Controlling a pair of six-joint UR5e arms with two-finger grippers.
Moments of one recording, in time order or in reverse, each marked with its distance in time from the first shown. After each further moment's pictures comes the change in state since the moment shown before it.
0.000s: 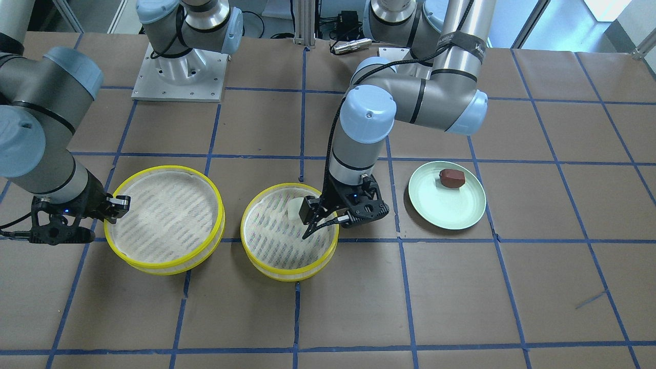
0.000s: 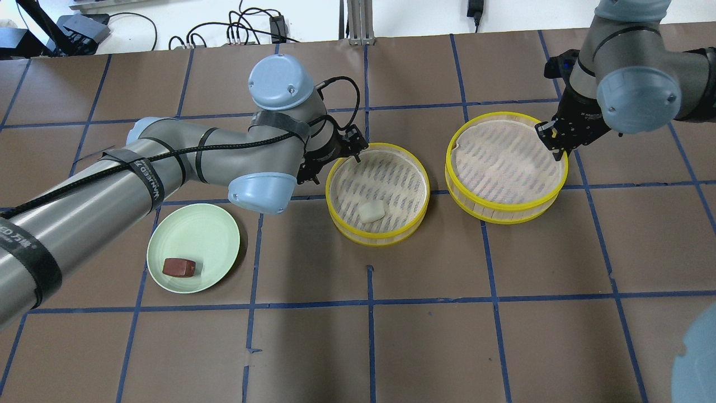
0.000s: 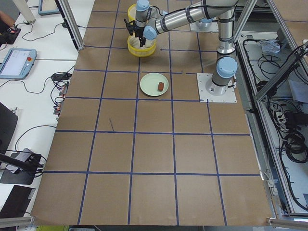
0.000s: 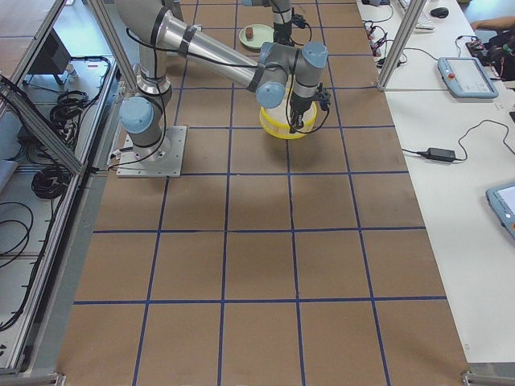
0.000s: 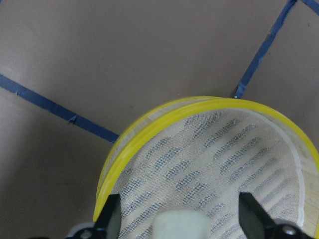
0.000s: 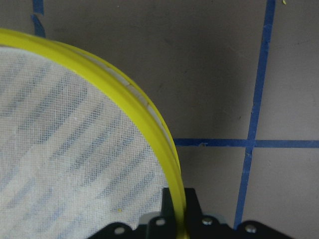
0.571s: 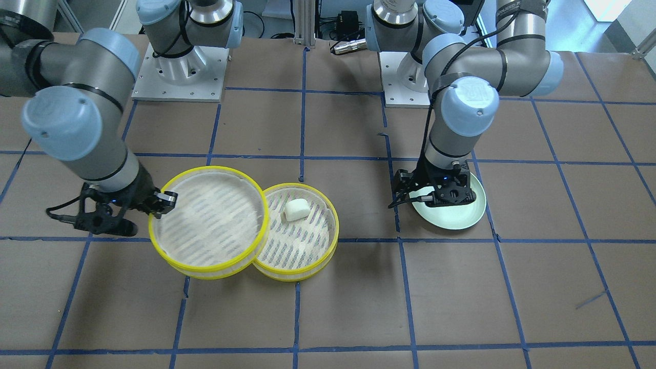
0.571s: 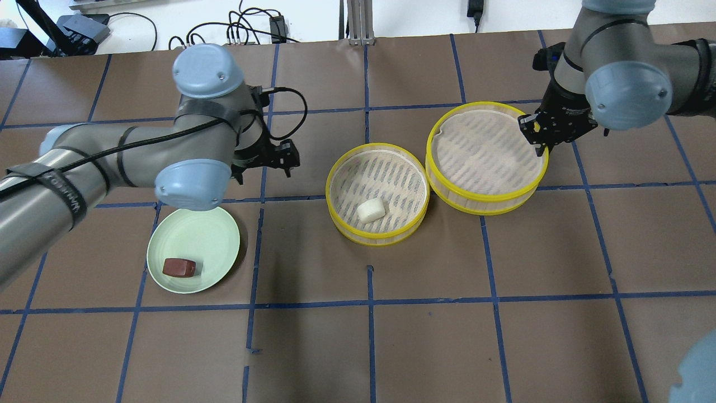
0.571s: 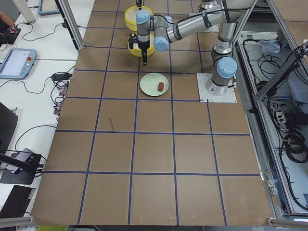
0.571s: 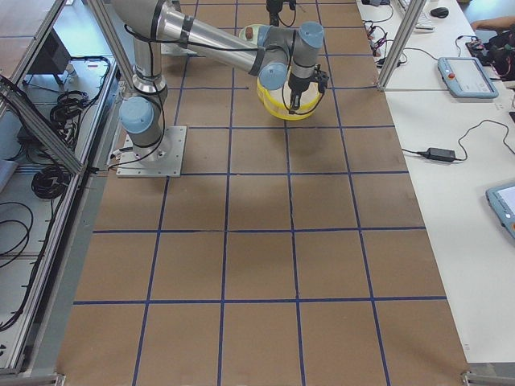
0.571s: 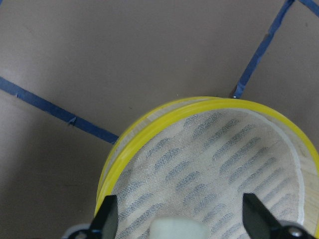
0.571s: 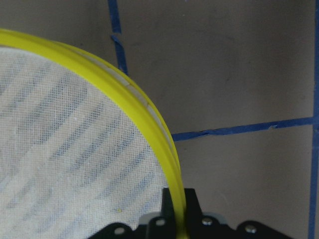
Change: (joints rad) left arm 0.296 0.196 -0.197 -0.218 0.105 0.555; right arm 0.172 -0.020 -0.031 0.047 0.068 0.350
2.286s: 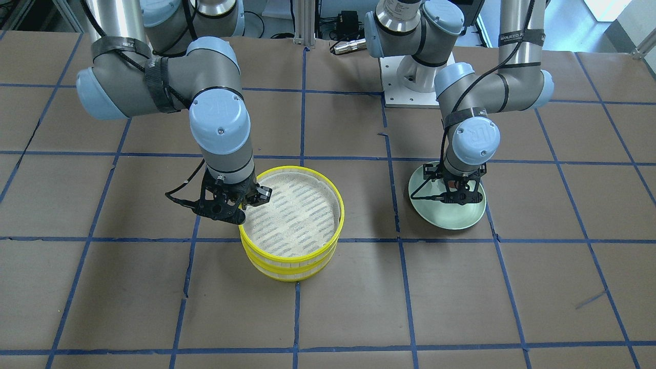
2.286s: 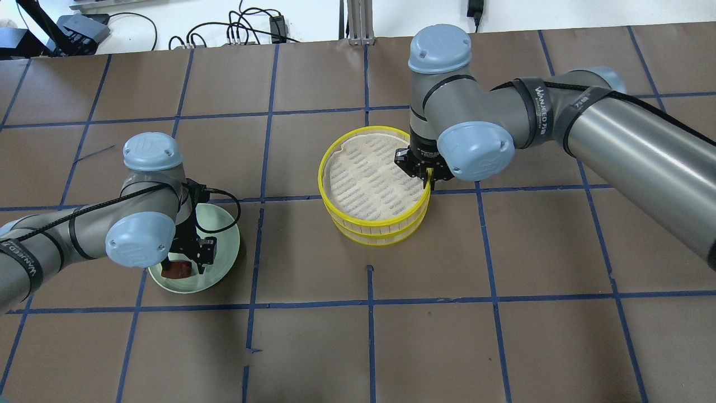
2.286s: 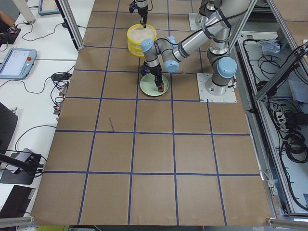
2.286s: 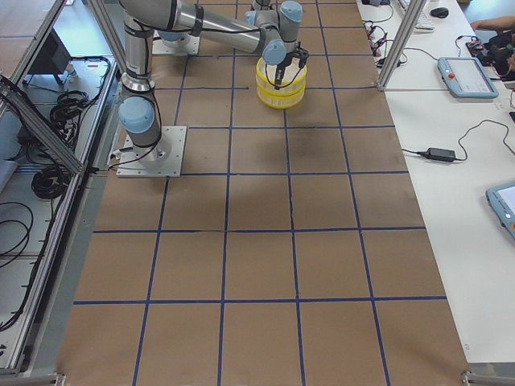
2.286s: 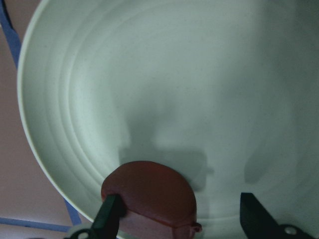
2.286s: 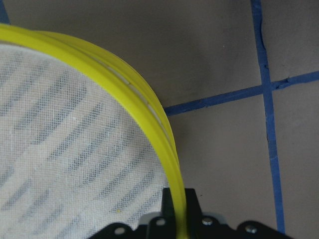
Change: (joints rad) left arm 0.111 -0.076 -0.169 0.018 0.230 0.187; right arm 0.254 0.064 0.028 -0.073 -0.005 0.330
